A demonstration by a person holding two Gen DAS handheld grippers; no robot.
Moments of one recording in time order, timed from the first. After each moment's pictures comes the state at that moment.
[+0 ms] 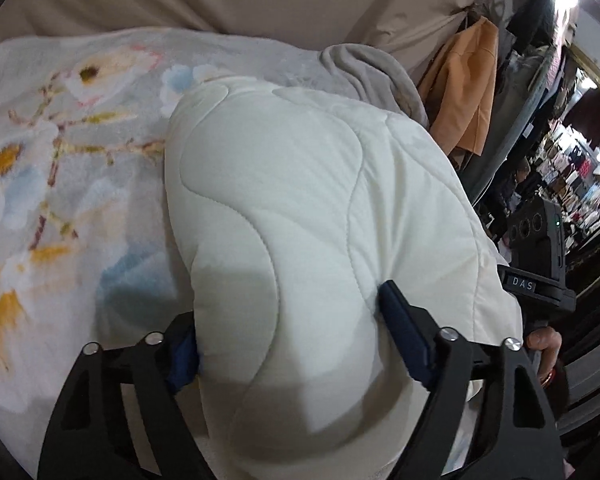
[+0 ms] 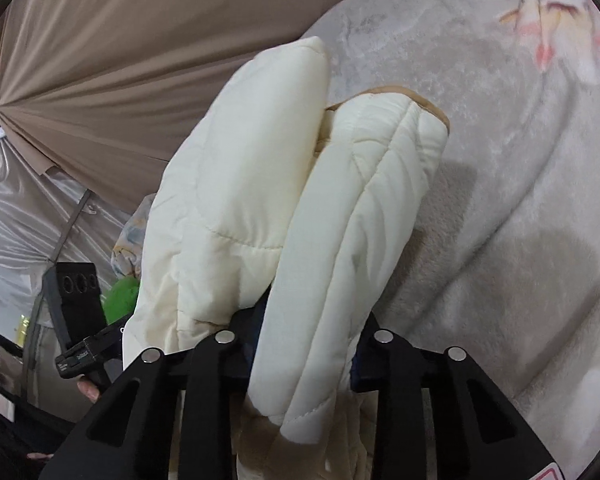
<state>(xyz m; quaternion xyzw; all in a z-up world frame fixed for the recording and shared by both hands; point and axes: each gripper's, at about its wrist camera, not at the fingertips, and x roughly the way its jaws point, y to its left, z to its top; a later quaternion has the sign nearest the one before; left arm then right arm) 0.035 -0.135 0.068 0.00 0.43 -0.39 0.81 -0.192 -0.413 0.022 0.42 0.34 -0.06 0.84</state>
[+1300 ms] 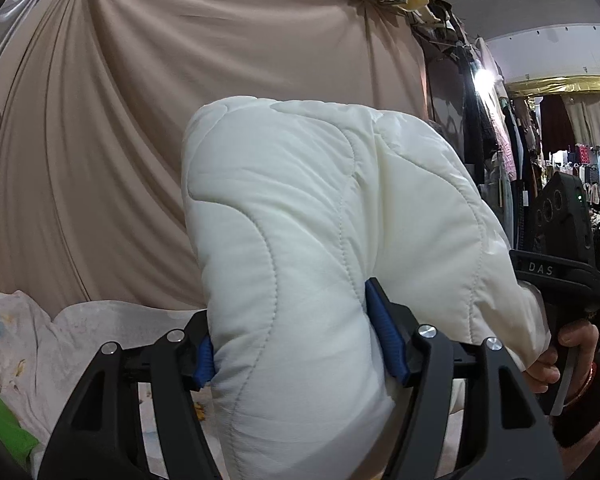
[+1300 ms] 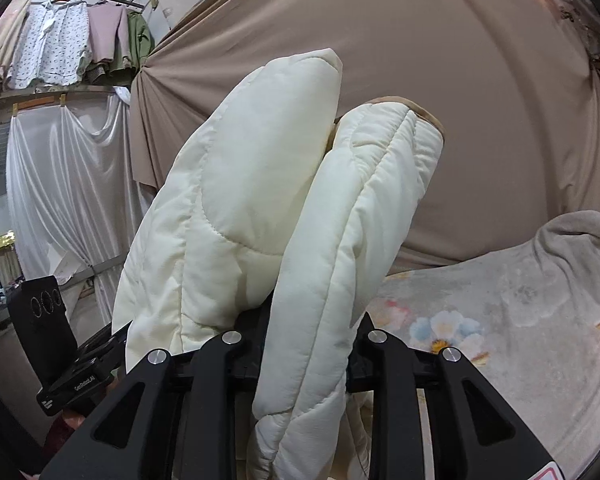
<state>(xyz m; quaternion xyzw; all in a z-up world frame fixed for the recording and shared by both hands) 0.006 0.047 0.277 0.03 0.06 -0.34 0.94 -0.095 -0.238 0.287 0.20 0.10 -0.05 0.97</state>
